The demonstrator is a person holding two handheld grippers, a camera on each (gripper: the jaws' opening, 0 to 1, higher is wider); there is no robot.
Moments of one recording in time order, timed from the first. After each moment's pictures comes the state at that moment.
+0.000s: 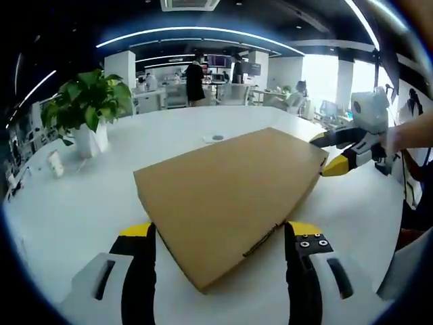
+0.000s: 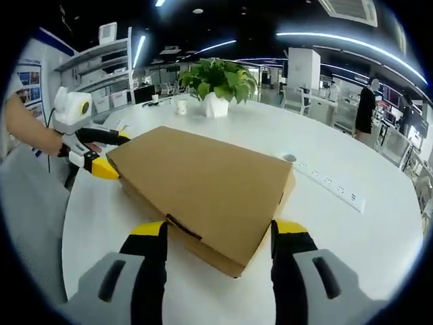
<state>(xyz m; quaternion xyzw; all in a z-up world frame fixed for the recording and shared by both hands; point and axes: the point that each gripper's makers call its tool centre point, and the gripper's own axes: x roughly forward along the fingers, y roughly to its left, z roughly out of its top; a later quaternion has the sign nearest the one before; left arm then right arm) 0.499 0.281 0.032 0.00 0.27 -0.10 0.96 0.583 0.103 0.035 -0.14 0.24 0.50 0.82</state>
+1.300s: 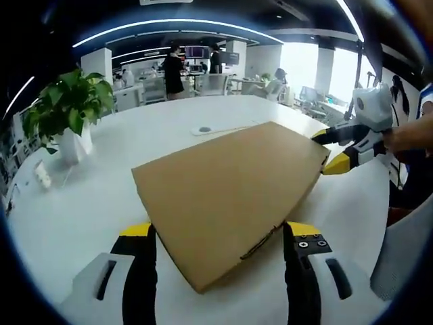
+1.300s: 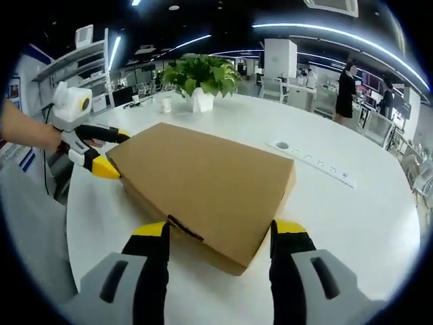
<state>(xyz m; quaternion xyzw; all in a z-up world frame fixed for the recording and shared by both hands) 0.494 0.298 0.032 0.03 0.30 -0.18 0.93 0.549 0.111 0.036 -0.12 0.27 0.43 0.85</state>
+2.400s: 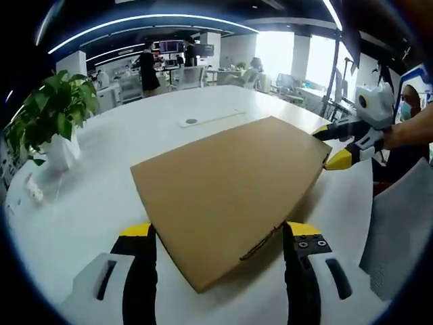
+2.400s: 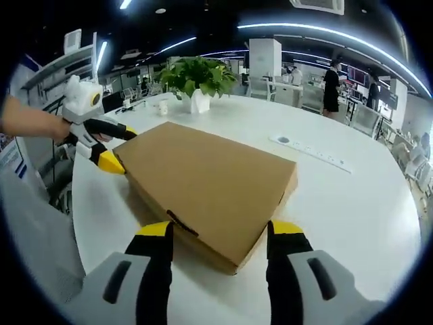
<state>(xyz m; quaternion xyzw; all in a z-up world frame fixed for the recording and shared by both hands) 0.471 0.327 0.030 0.06 0.33 -0.25 0.91 0.495 0.128 0.032 -0.10 0.27 0.39 0.87</state>
